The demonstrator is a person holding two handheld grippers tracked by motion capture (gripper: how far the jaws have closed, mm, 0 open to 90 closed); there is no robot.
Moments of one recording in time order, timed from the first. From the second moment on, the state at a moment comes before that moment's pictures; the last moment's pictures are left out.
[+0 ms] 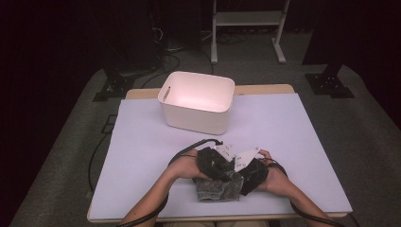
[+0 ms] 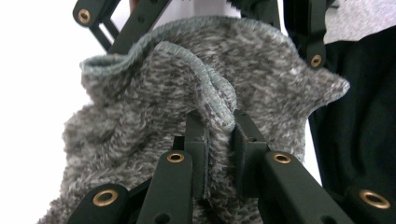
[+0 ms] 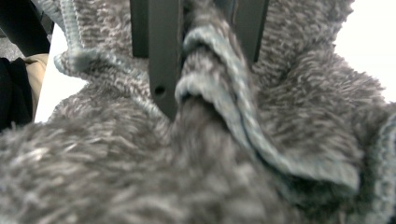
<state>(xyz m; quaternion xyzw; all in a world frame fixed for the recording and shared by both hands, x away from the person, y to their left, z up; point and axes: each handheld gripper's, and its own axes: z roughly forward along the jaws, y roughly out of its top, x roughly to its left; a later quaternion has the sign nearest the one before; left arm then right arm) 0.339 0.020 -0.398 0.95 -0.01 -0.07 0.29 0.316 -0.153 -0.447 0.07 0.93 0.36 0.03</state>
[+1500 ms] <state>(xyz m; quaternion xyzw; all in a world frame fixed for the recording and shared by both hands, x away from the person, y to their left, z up) 0.337 0.098 -0.410 0.95 0.07 -0.06 0.30 0.333 -0.166 -0.428 0.13 0.92 0.37 -0.02</state>
